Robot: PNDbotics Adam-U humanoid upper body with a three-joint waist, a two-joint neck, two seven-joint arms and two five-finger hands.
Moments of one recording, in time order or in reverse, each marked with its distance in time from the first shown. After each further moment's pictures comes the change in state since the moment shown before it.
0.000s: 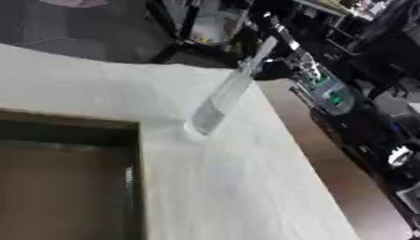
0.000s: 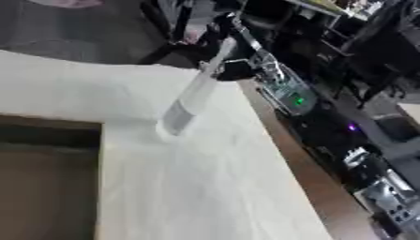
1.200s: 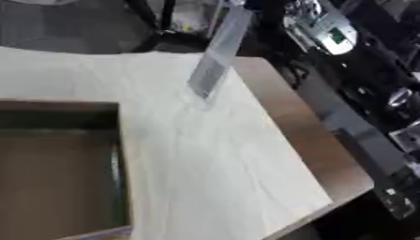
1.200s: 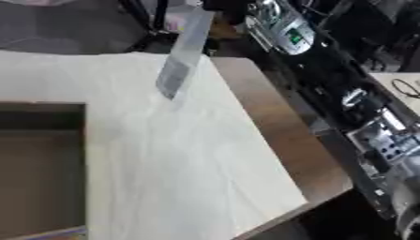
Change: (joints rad) left arm -0.016 0.081 -0.019 0.029 0.103 0.032 -0.020; right arm -0.082 -0.004 0.086 -0.059 -0.053 0.207 -0.045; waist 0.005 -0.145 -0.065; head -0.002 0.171
